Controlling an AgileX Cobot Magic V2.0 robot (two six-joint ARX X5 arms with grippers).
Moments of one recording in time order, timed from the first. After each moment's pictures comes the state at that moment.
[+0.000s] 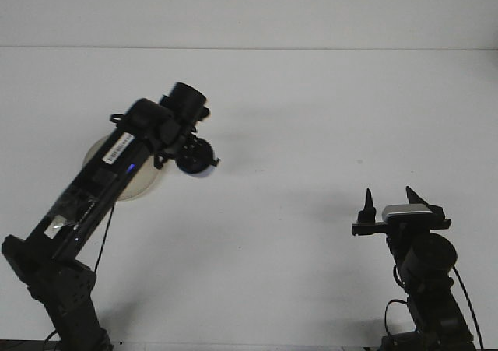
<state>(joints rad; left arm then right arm) -0.42 1.85 2.00 -1.21 -0.14 -0.02 0.15 0.59 0.46 -0.07 0.10 0.00</state>
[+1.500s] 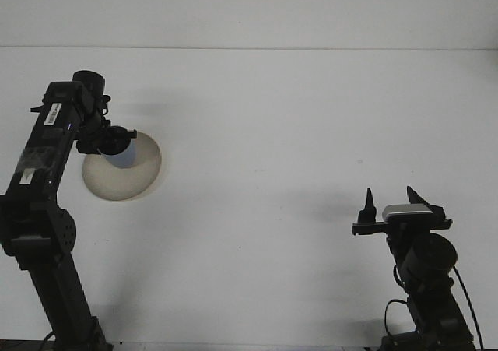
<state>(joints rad) 0.06 2.07 1.99 -1.19 -0.11 -0.04 0.15 0.59 0.46 -0.07 0.10 0.00</state>
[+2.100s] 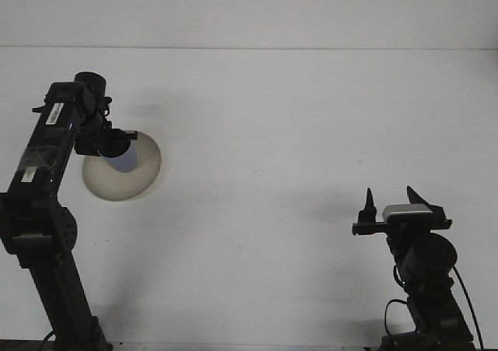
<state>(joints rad) 0.06 2.09 1.99 -1.19 -0.11 -0.04 0.15 0.59 0.46 -0.07 0.10 0.00</state>
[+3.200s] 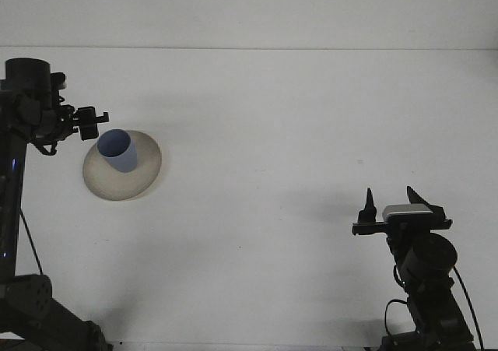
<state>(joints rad) 0.12 1.68 1.99 -1.20 0.03 -0.04 0.15 0.59 0.46 -0.07 0.10 0.00</state>
